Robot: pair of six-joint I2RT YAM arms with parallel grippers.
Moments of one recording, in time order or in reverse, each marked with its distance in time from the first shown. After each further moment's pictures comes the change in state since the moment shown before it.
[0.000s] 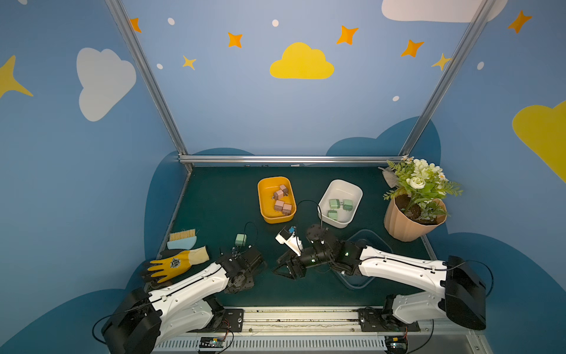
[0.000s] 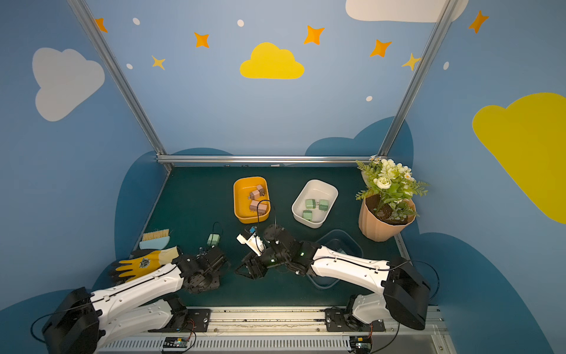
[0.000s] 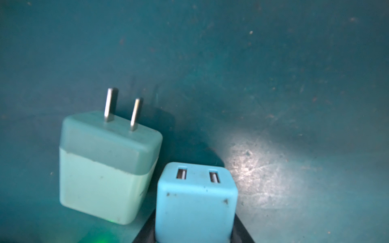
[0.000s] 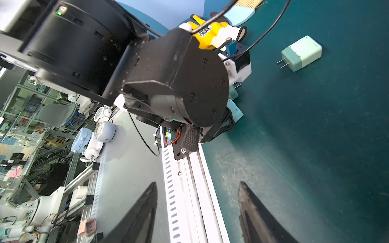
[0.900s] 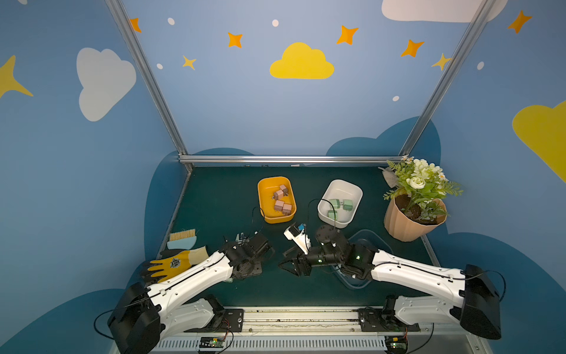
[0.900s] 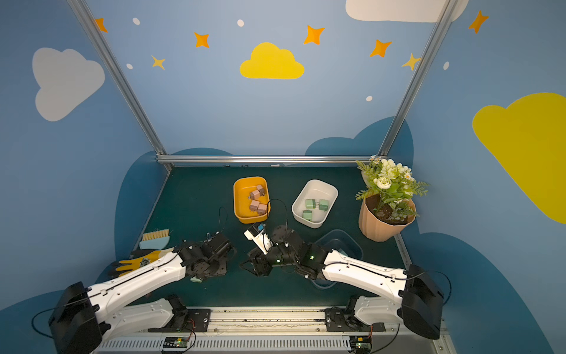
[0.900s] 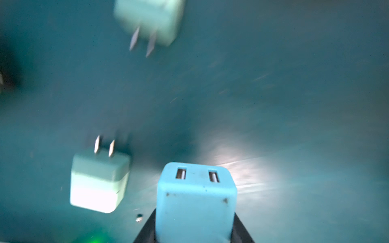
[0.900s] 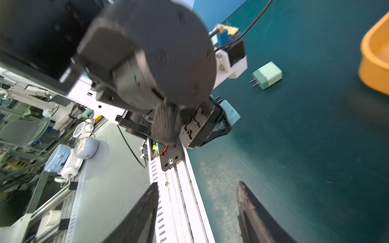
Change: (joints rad) left arm -0.021 0.114 0.294 -0.058 -0.034 0.089; right arm -0.001 -0.155 -0.061 -0.023 0.161 -0.011
